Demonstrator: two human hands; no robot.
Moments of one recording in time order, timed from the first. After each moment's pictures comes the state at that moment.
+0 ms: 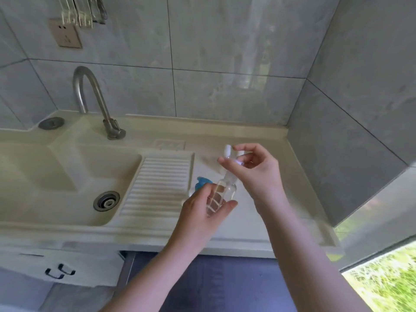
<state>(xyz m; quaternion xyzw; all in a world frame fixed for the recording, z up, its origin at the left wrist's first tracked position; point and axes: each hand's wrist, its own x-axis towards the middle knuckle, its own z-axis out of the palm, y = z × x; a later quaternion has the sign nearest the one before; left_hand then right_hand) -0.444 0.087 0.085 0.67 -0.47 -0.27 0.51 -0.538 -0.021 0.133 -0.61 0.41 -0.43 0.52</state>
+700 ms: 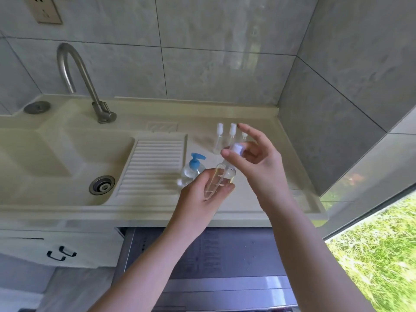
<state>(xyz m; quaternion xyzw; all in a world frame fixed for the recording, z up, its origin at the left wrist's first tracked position) -0.463 0.117 0.083 0.60 -0.45 -0.37 0.54 -0.577 0.027 0.126 -0.61 0.32 -0.46 0.56</state>
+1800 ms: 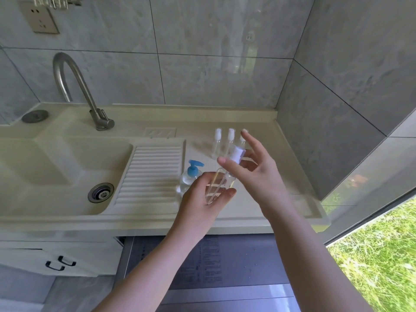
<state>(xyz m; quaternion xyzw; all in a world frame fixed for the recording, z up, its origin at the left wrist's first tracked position) -0.464 0.101 0.082 0.63 -0.44 -0.37 0.53 -0.577 0.018 0.127 -0.63 0.40 -0.39 0.54</state>
